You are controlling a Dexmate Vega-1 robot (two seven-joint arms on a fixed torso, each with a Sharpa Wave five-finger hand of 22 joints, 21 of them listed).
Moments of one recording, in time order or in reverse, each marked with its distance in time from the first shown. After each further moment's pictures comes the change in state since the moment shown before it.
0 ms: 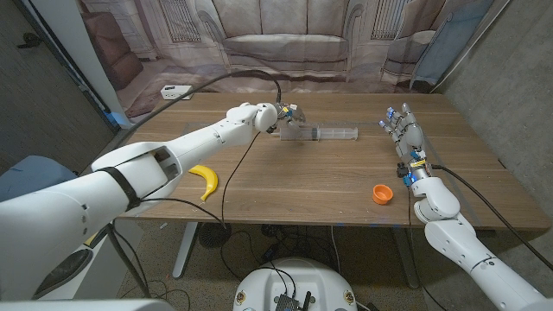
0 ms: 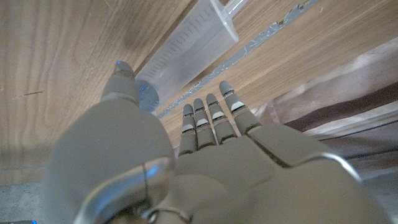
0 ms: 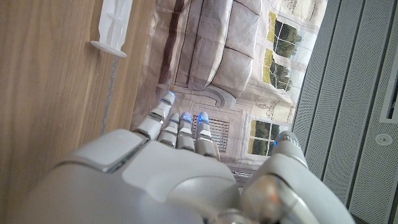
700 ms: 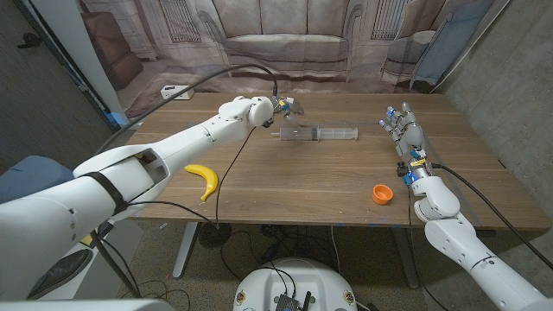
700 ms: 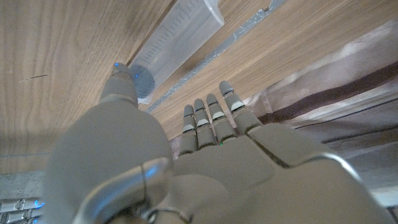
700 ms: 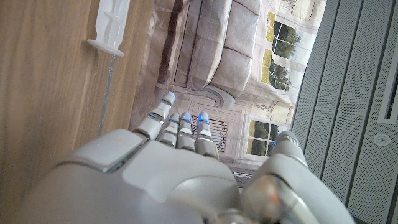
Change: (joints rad) left arm 0.034 0.079 -0.061 -0.164 0.024 0.034 -0.049; left_hand -0.020 -0.001 -0.007 0.001 0.000 -0.013 0.005 0.000 0.000 -0.011 0.011 0.000 0.000 -0.011 0.011 0.000 0.000 -0.004 0.004 0.002 -0.005; right arm 0.007 -0.001 0.000 0.002 -0.002 0.000 0.003; right_hand 0.000 0.000 0.000 0.000 0.000 0.000 0.000 0.000 0.000 0.000 0.000 0.000 0.000 0.000 0.000 0.000 0.000 0.000 0.000 0.000 0.000
